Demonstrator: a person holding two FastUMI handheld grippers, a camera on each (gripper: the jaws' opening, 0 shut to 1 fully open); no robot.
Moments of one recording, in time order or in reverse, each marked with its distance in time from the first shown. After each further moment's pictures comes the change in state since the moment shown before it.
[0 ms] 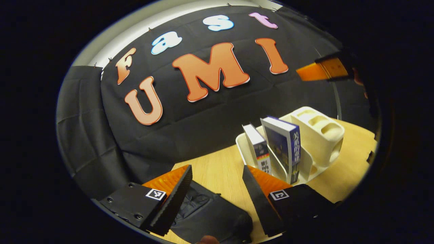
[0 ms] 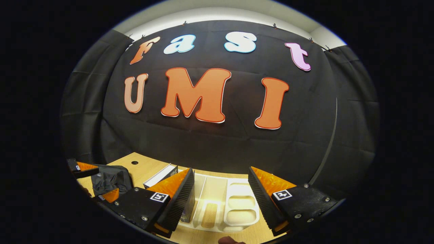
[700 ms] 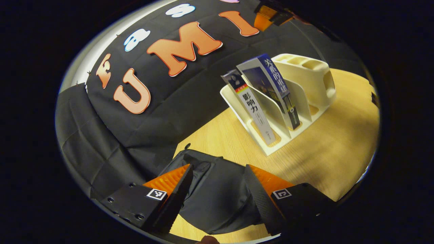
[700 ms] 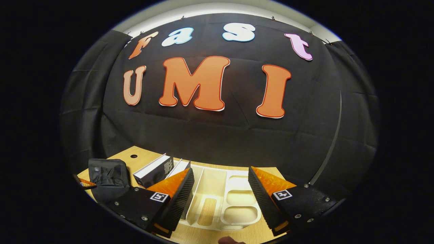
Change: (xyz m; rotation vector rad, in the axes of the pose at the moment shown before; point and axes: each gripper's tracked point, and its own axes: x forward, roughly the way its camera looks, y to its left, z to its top) left arm -0.019 -0.025 -0.128 0.267 0.210 -0.004; right arm 0.023 -0.011 -0.038 0.006 0.065 0.025
